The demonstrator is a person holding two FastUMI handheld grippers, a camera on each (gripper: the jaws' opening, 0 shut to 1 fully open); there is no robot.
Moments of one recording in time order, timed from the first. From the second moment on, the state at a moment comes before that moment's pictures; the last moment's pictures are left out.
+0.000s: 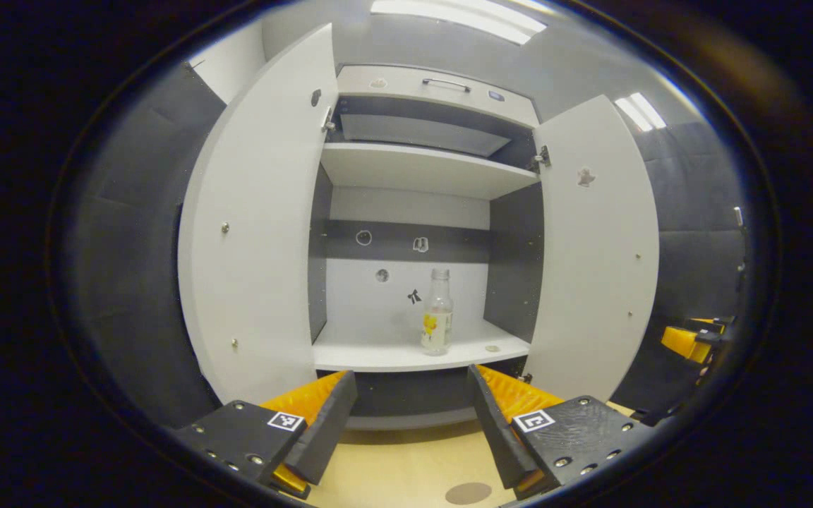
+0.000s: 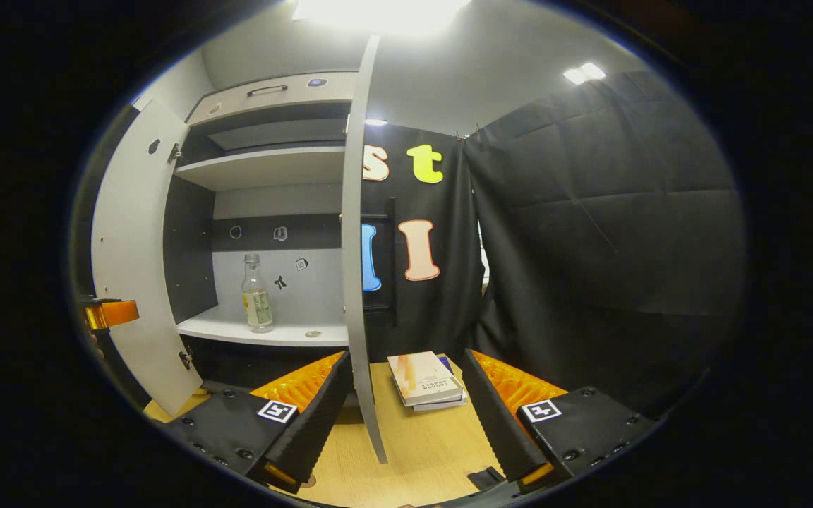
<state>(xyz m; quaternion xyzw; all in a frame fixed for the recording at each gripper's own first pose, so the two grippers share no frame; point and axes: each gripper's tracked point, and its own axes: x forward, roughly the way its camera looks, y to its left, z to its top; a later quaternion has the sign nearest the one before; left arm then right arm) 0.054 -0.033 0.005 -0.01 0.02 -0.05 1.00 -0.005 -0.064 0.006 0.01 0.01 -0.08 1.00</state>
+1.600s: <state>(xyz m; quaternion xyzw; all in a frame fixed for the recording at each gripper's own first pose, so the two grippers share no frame) 0.350 -0.109 0.038 0.02 0.00 -0.09 1.00 0.061 -0.248 0.007 0.03 -0.01 -0.27 0.96</state>
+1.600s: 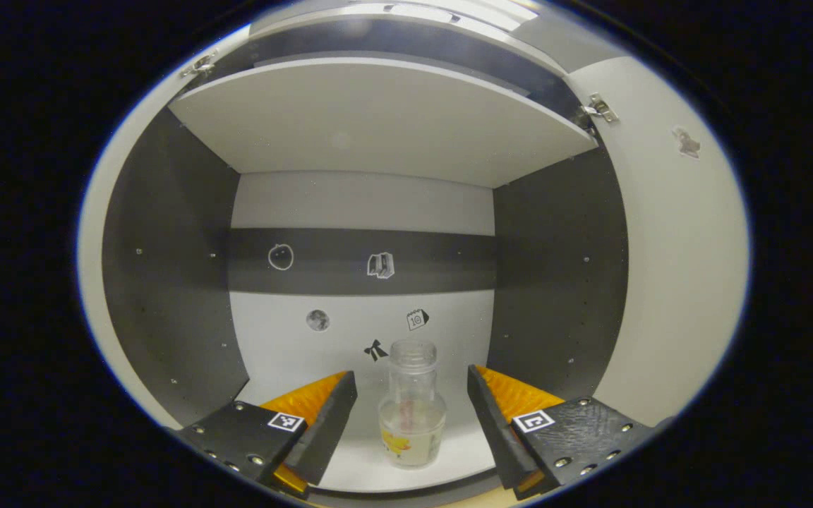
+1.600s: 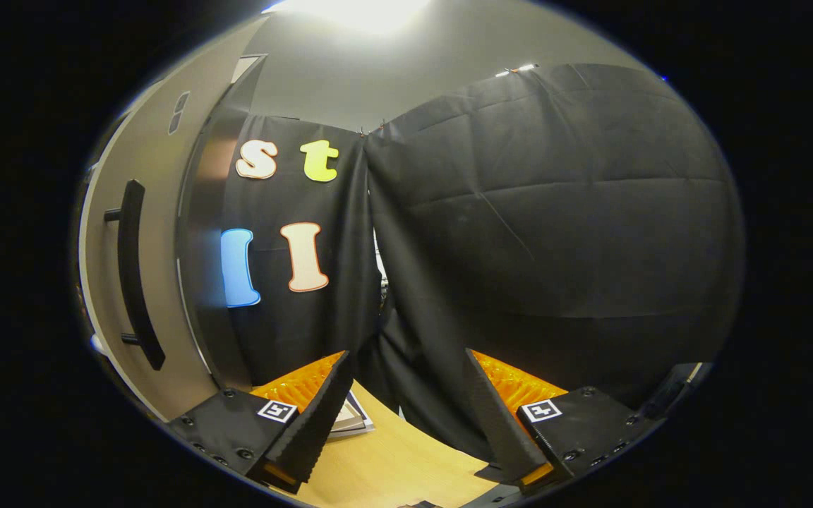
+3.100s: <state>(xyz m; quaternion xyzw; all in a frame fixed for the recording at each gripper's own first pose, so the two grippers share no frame) 0.302 -0.122 0.060 0.01 -0.01 -0.13 0.99 0.078 -0.244 0.007 0.02 -0.01 -0.24 0.97</state>
